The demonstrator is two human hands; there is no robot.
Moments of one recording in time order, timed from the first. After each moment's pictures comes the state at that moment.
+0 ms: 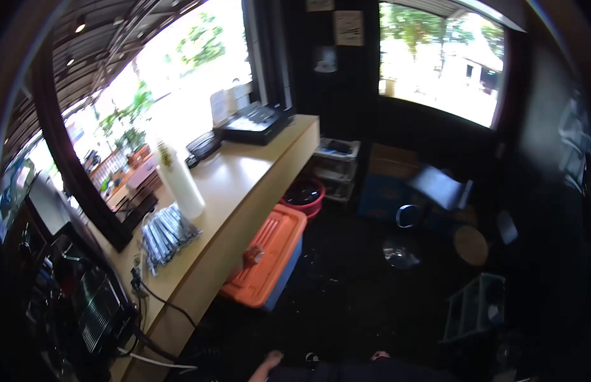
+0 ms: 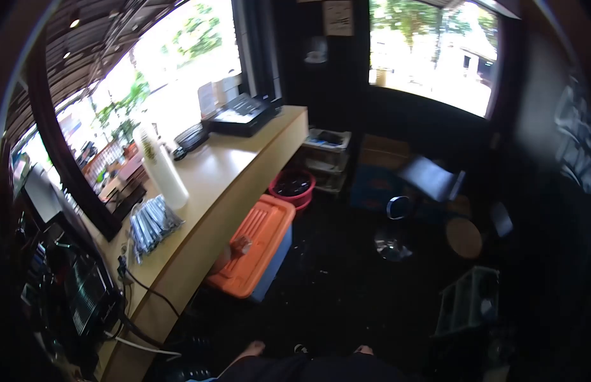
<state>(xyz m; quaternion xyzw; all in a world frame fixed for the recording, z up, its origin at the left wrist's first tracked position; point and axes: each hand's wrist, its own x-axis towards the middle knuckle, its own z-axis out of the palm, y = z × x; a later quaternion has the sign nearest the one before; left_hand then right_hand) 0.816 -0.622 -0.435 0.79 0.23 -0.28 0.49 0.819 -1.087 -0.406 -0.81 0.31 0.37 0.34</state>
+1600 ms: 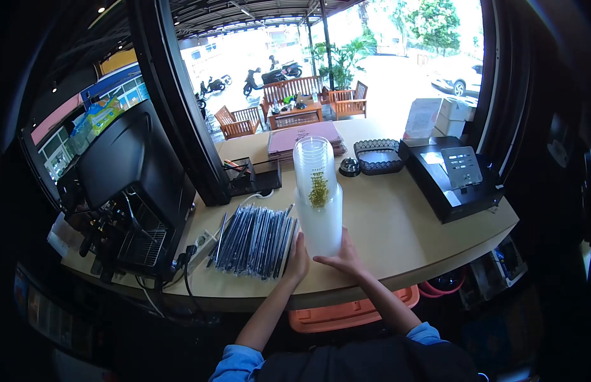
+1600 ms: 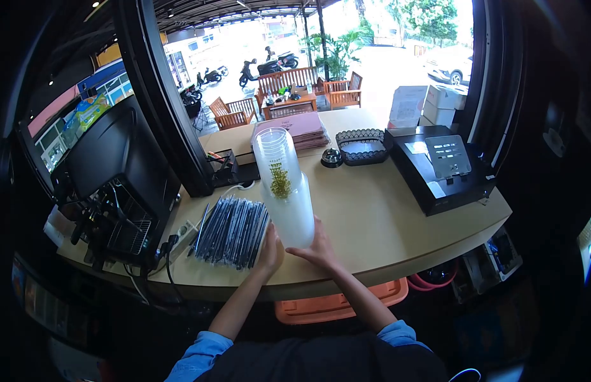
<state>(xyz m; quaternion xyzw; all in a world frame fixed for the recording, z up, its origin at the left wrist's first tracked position) 1.255 -0.464 -0.076 0.61 0.24 0.44 0.61 1.395 -0.546 -0.065 -0.58 -0.57 0.22 0.55</state>
